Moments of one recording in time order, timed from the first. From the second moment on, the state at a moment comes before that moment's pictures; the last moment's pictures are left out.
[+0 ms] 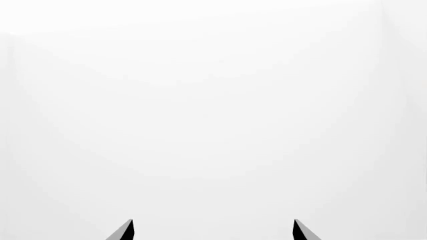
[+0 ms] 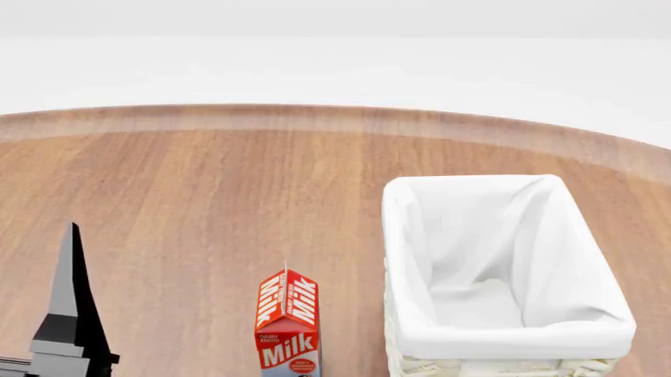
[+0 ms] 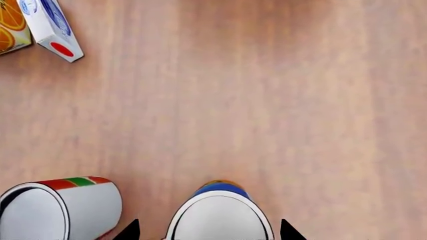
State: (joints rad) left arm -0.07 -0.41 0.23 0.75 -0.17 -0.23 -0.36; right arm -0.29 0.62 -0.07 -0.56 1.25 1.06 0.75
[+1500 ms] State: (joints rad) left arm -0.08 -0.42 0.26 0.76 -0.18 -0.26 -0.38; right arm -0.32 0.61 -0.12 -0.46 1.16 0.96 0.65
